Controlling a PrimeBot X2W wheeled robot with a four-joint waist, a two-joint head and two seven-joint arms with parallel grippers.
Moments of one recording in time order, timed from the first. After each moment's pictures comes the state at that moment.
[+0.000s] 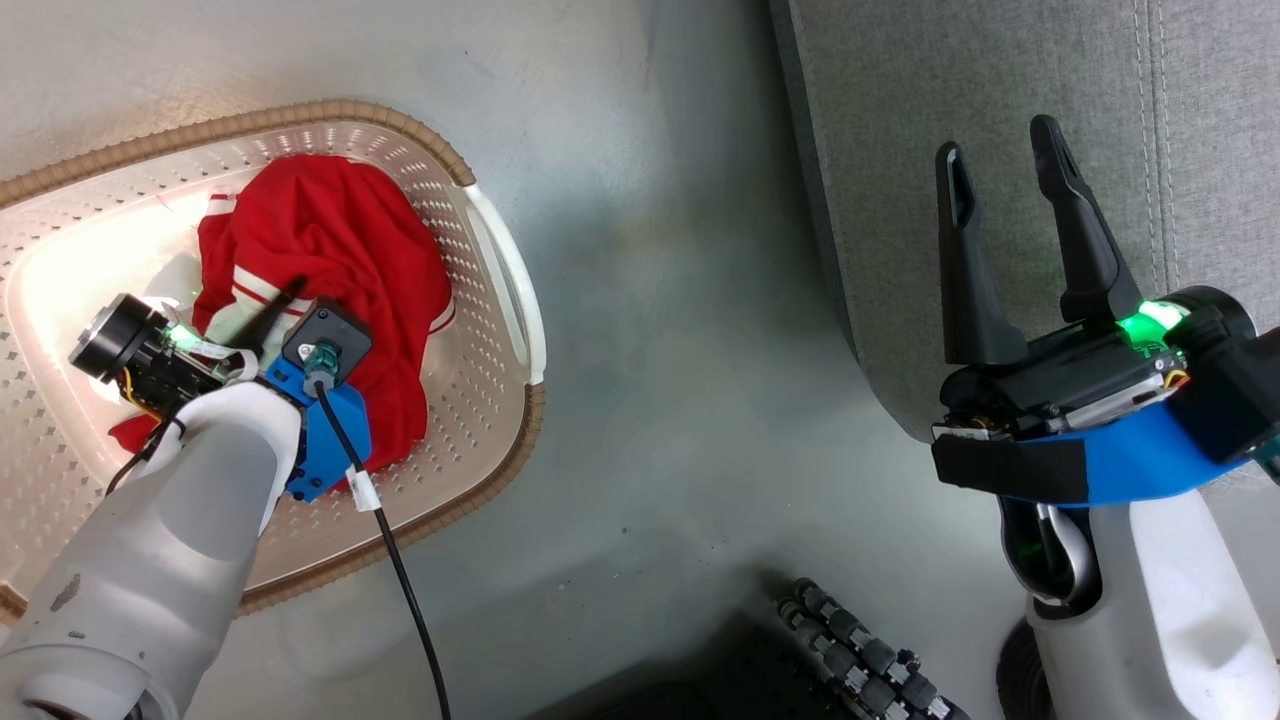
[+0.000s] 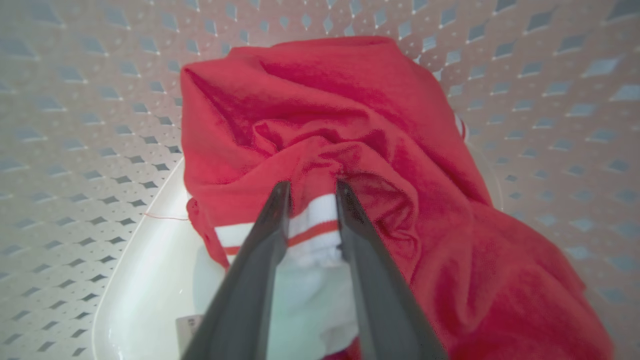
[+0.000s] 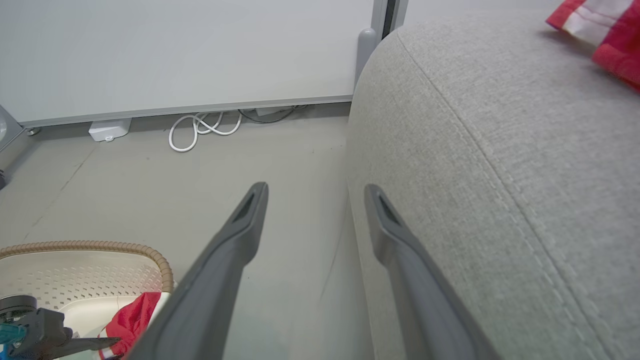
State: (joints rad) left arm -0.94 0.30 -1.01 1.23 -0.29 0.02 -0.23; right arm -0.41 -0.05 0.12 -0.04 0.24 0.13 -0.26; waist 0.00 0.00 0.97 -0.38
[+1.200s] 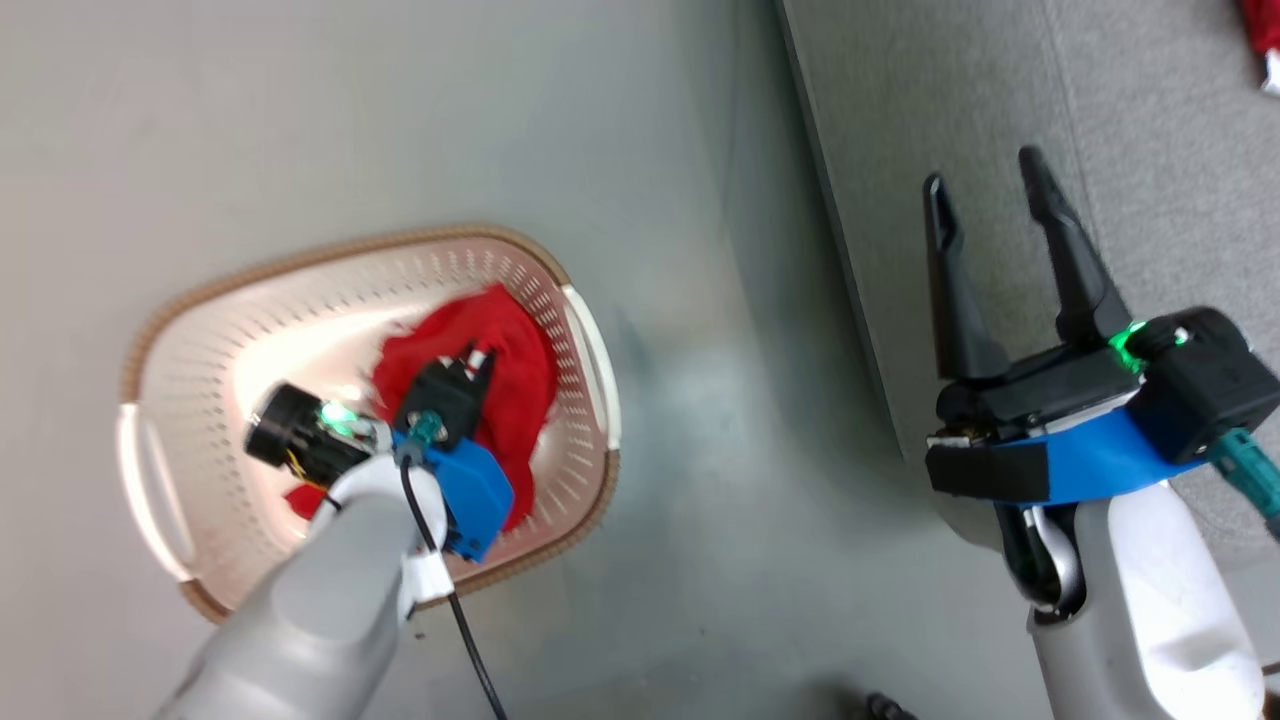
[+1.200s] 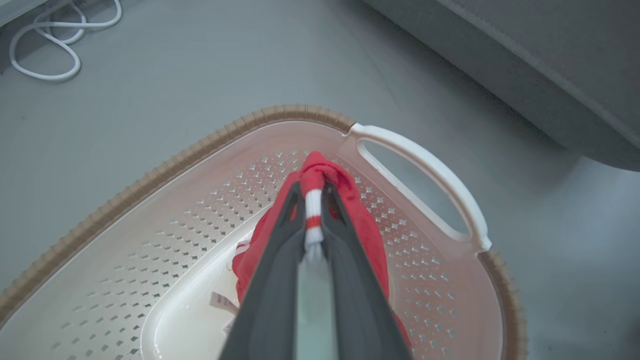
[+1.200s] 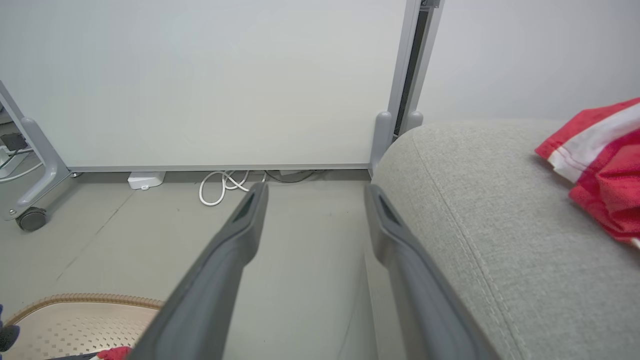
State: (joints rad) left arm -0.75 0.21 -0.88 0.99 -0.43 0.03 -0.26; right arm -0.41 -0.05 0.09 0.03 0.13 0.13 -0.26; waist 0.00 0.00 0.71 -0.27
